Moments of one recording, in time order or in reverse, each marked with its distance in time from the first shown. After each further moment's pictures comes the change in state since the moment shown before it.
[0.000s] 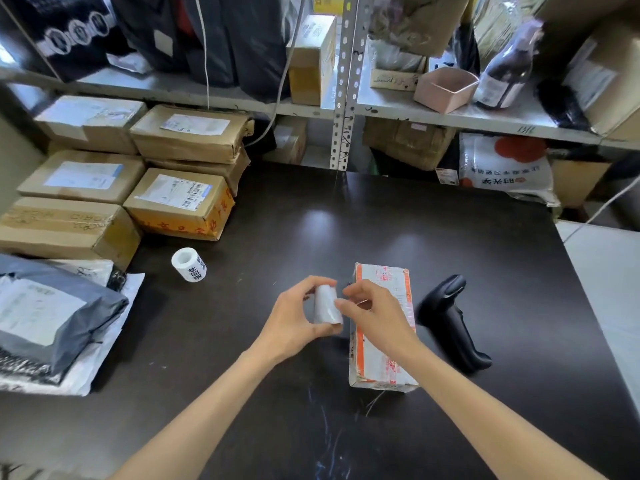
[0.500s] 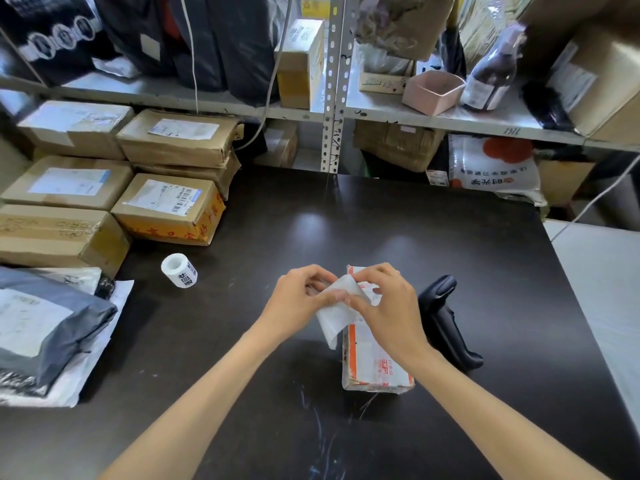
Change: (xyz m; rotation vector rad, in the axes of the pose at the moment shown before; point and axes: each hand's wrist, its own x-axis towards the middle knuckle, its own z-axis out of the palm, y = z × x) left_hand 0.027 0.040 -0.007 -0.081 -0.014 -0.091; right_hand -0.010 -0.010 -0.025 -0.137 0.263 -0.256
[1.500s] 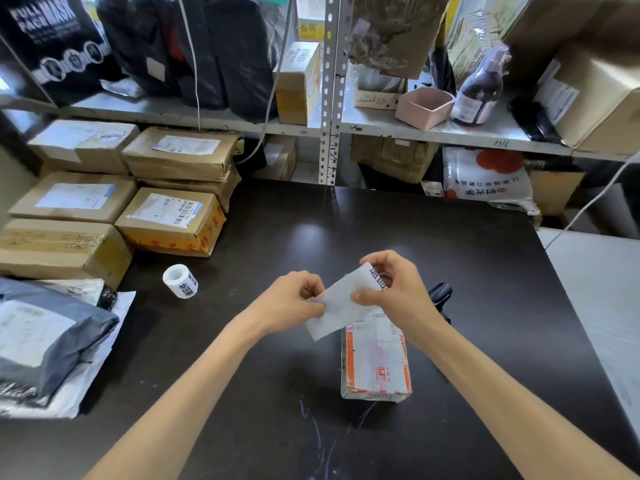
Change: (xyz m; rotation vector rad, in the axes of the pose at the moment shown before) left_hand 0.001 0.020 -0.026 0.313 -0.219 -0.052; right_hand 0.022 -0.011 -0.028 0.405 -0.141 0.217
